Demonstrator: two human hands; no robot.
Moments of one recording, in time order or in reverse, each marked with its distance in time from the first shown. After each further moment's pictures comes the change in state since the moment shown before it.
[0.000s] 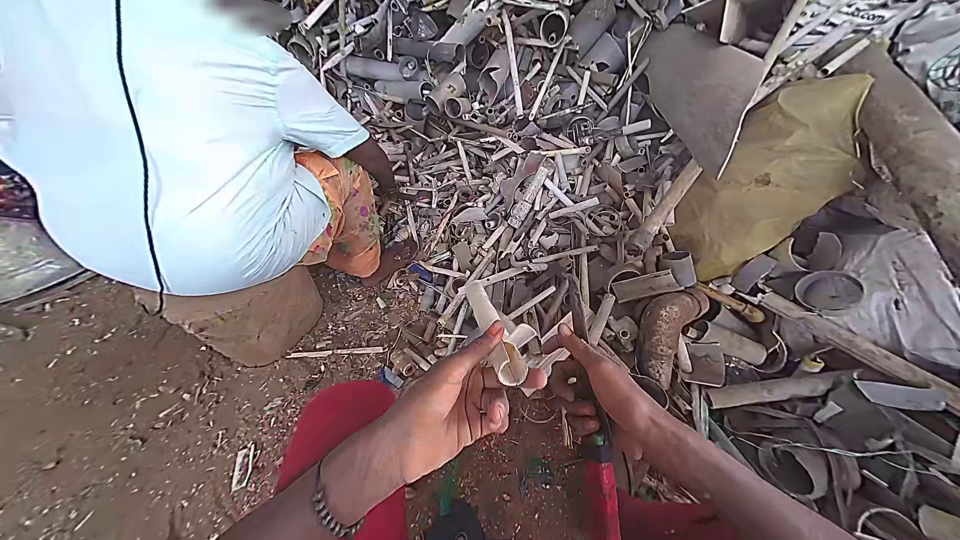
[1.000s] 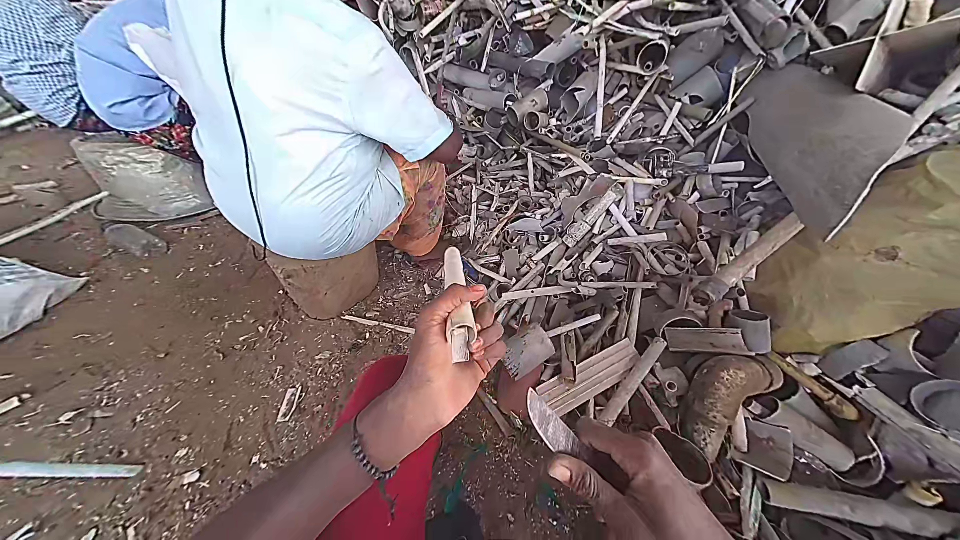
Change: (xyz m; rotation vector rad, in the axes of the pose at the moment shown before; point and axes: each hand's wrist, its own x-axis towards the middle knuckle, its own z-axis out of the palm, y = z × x) left_hand -0.008 0.024 -0.031 -0.402 0.232 0.591; right_hand -0.027 0.026 0.014 -0.893 -0.213 -0.699
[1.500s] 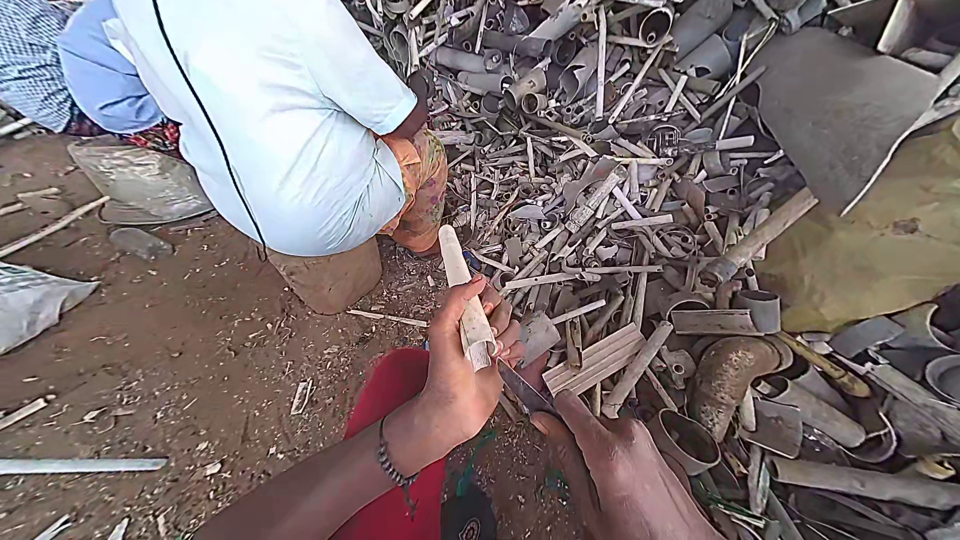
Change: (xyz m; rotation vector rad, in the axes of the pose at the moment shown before) left_hand -0.004 -0.025 0.008 -0.019 -0.025 0.120; right_hand 0.017 -0.015 0.031 -0.580 0.324 -0.334
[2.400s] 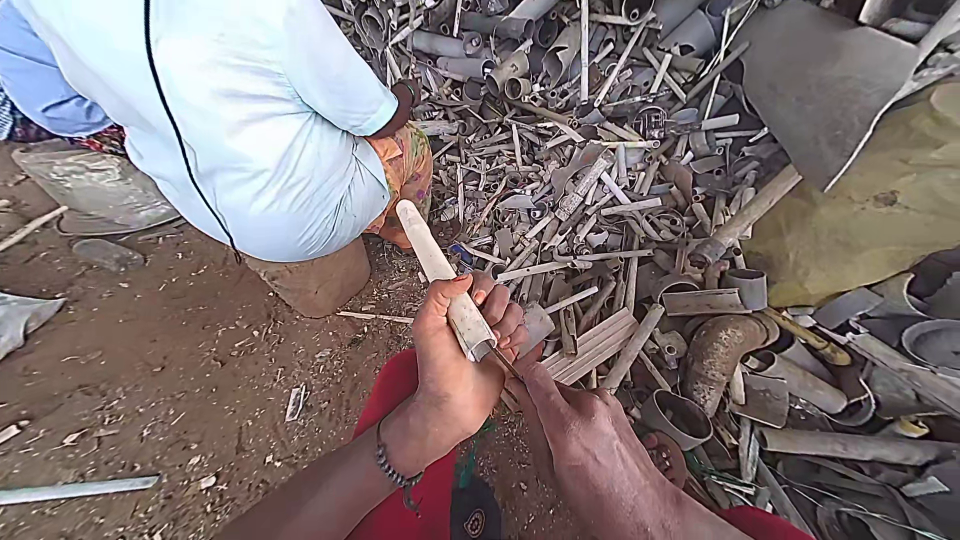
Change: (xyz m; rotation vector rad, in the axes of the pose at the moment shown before) left_hand 0.007 -0.002 0.004 -0.093 -0.103 0.014; right_hand 0.020 0.000 0.026 -0.182 0.138 -0.079
